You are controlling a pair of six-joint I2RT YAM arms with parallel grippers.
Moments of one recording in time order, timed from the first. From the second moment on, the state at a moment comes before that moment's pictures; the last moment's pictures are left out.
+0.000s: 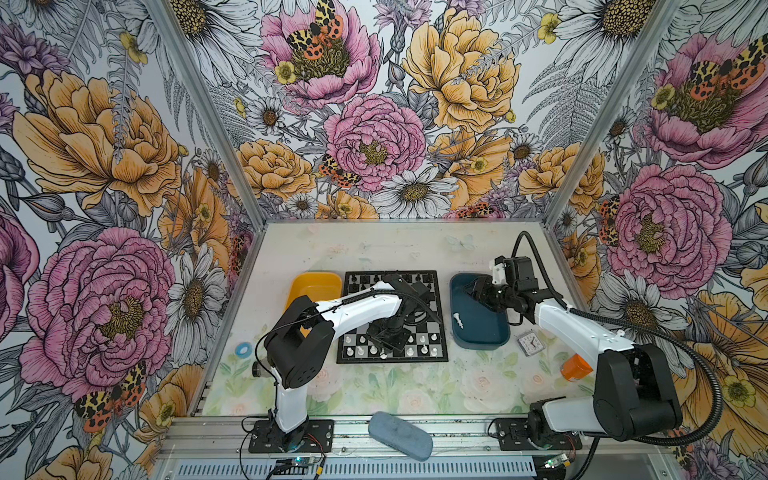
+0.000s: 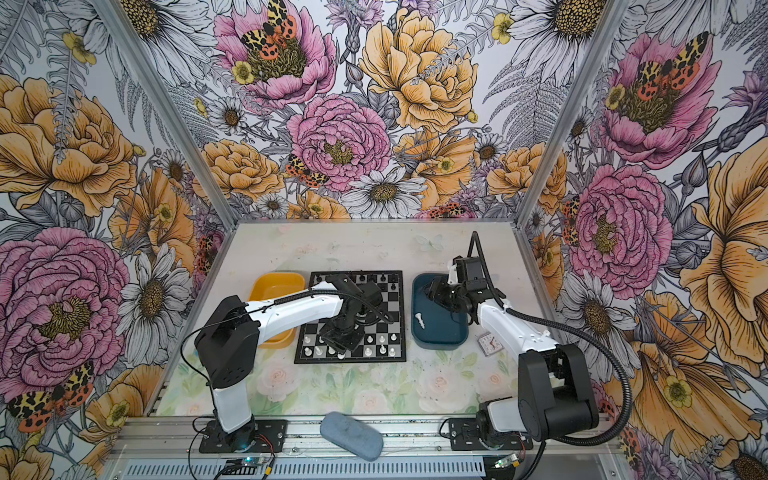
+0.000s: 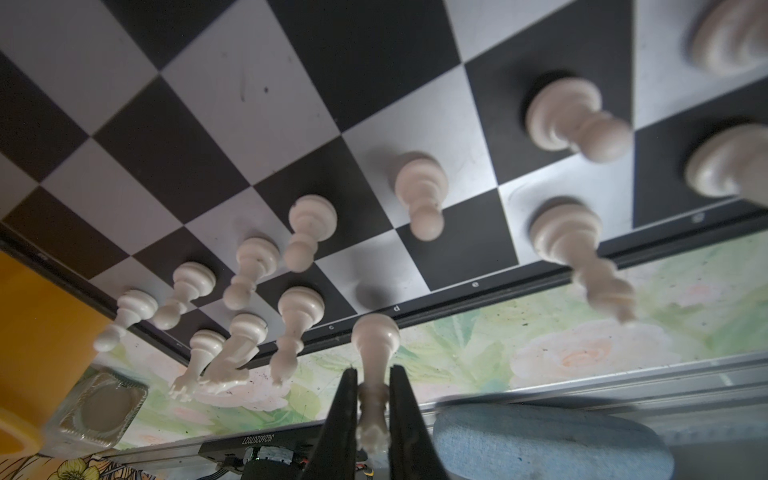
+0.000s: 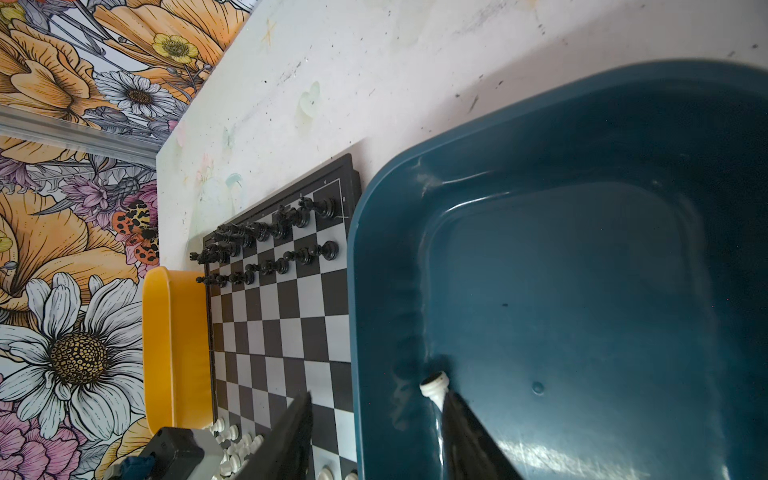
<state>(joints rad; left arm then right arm) -0.88 1.87 1.42 -1.29 -0.01 -0.39 0.17 1.38 0.82 -0.30 -0.42 0.63</state>
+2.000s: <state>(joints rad) -0.86 1.94 1.47 -1.28 -0.01 -0.37 0.17 1.39 0.81 -0.29 -0.42 0.63</state>
